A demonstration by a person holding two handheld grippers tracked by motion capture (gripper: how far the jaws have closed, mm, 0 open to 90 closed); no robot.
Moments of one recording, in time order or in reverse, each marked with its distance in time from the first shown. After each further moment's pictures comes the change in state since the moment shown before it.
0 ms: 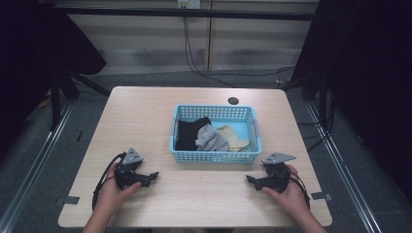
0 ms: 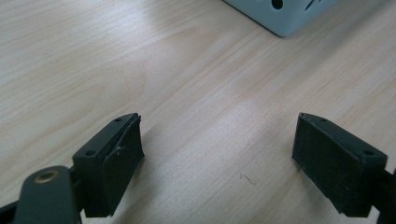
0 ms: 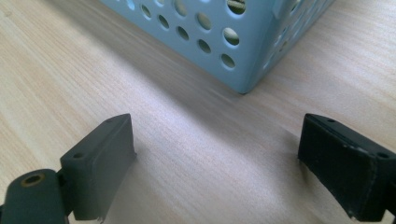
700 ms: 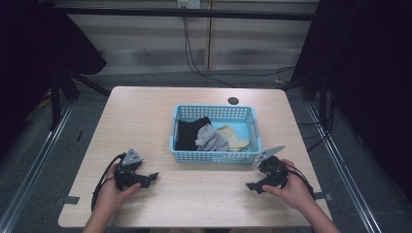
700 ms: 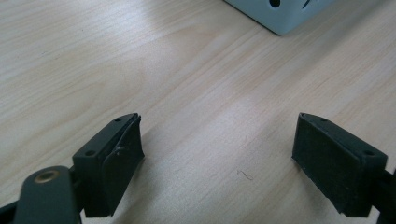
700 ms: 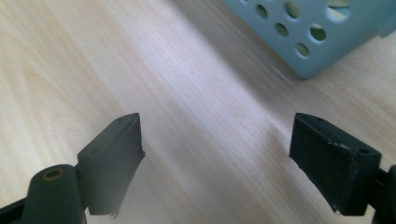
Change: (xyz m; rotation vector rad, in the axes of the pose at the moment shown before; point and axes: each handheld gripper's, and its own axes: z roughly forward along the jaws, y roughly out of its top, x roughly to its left) left arm -0.001 -0.002 -0.001 -0.002 -0.003 -0.003; right arm 0.014 0.037 -0.018 0.303 0.168 -0.107
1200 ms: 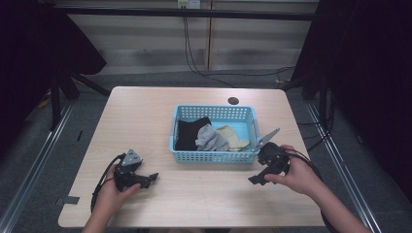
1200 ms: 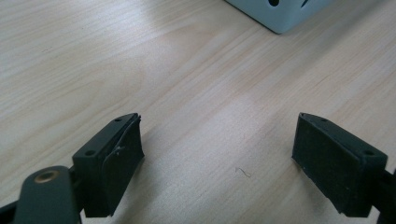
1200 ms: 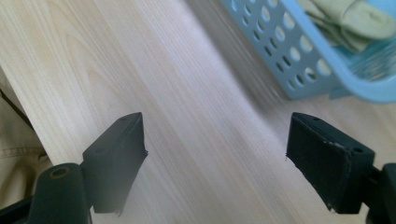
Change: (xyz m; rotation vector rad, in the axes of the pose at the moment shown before) left arm -0.001 -0.001 -0.001 0.001 0.005 0.001; right arm 0.006 0.049 -0.043 0.135 0.035 -0.092
